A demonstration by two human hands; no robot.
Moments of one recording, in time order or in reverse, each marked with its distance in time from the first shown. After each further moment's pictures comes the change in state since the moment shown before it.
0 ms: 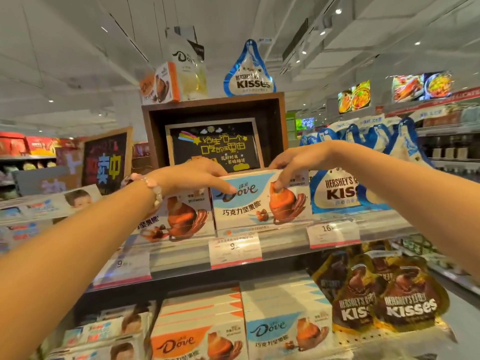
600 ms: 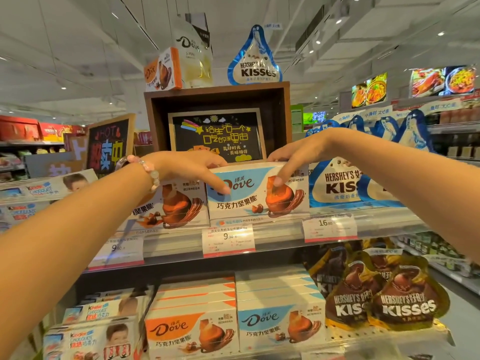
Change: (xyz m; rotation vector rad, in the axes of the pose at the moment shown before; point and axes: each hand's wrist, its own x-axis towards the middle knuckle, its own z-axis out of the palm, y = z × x) left_hand 0.001 0.000 0.000 -0.082 -0.135 -0.045; right_hand 0.005 0.002 -0.005 -0.067 -0.148 0.009
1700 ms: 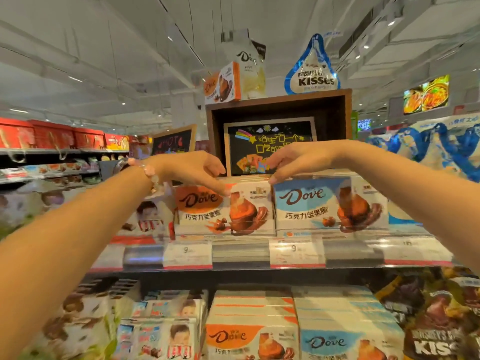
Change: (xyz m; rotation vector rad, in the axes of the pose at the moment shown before) left_hand -0.071 -0.073 -0.054 0.195 0.187 -0.153; right_hand 0.049 -0.093 0.025 -0.232 0.299 -0.223
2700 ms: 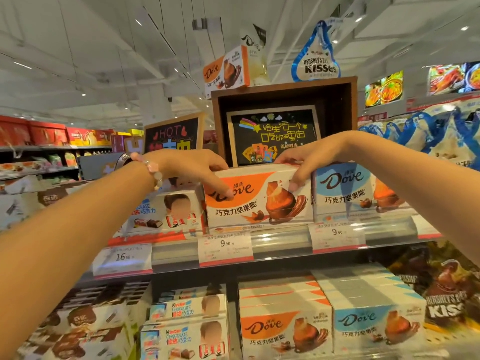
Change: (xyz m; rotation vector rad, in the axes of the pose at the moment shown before) left_hand -0.007 -0.057 -0.009 -0.013 -0.170 0.179; right_hand 0.030 -0.036 0.019 0.228 -0.286 0.266
